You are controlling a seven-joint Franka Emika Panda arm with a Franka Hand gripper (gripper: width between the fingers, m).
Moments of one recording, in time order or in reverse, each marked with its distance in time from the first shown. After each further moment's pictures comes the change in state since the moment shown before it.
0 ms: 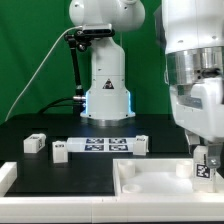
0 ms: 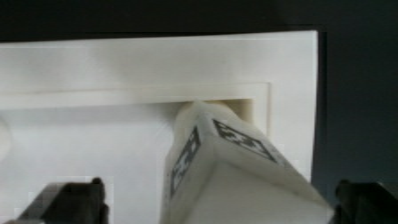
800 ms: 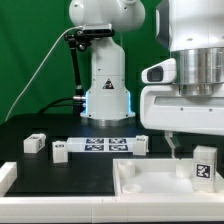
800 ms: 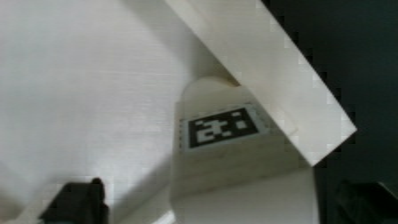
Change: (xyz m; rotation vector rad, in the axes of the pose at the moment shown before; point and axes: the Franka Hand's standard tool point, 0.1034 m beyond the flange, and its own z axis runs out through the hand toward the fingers) arm 0.004 -0.002 0.001 -0.070 0.025 -0.792
